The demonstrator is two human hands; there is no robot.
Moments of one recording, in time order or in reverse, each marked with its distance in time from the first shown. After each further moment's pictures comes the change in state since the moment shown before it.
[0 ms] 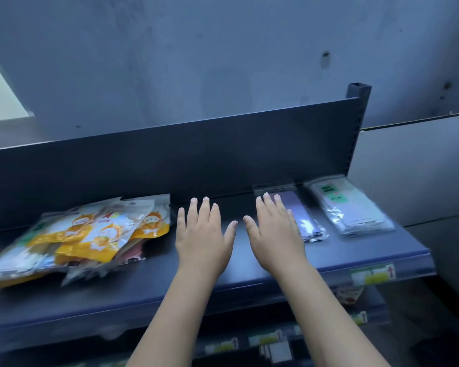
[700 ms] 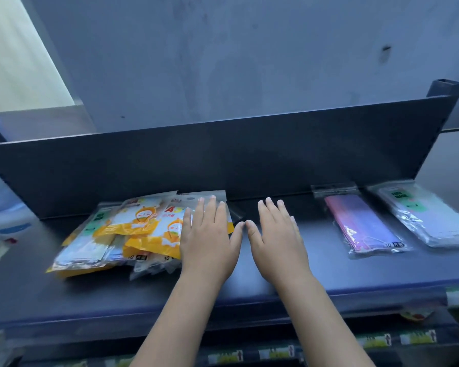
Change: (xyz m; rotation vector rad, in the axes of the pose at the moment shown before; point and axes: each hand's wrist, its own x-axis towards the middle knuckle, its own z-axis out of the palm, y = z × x) left_hand -0.001 -0.144 -0.003 -0.062 0.043 -0.034; right_hand 0.004 -0.141 0.067 0.136 0.010 -0.035
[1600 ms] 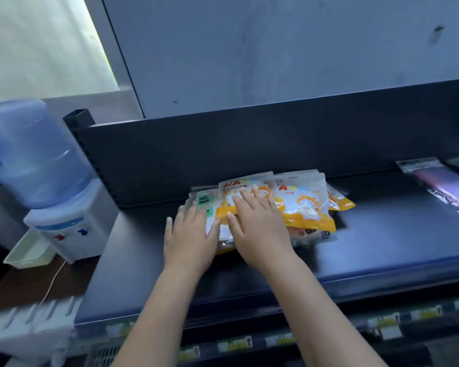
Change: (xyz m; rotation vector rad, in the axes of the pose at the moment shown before) left_hand -0.011 -0.344 0.005 -0.131 -0.163 -0.069; right_hand -0.006 -0.282 0.171 -0.166 -0.018 -0.157
